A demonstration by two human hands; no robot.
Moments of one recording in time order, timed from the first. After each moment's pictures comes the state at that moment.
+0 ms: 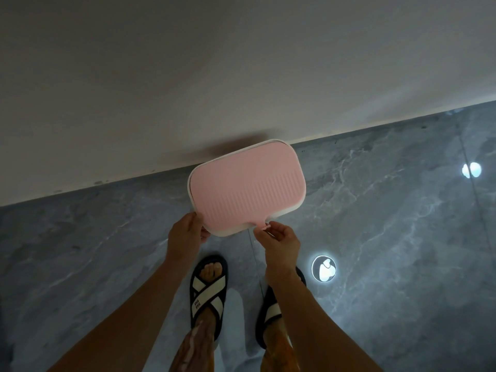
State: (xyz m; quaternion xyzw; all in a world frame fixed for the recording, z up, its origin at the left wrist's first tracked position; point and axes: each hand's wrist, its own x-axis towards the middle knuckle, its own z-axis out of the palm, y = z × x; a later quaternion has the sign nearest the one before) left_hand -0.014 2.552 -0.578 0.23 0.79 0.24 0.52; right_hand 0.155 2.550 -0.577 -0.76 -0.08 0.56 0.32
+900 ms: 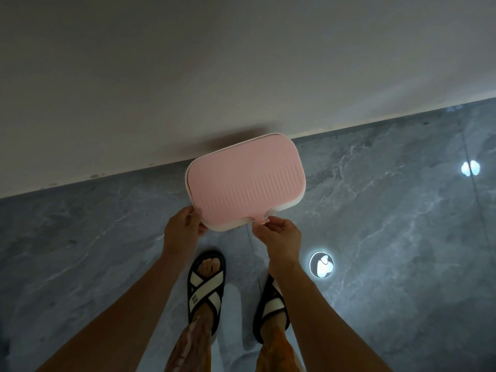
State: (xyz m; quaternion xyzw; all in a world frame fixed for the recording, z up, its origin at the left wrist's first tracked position) left_hand -0.015 2.549 -0.587 0.25 0.79 0.25 0.50; right_hand 0.164 2.555 -0.585 -0.77 -0.10 0.58 0.27
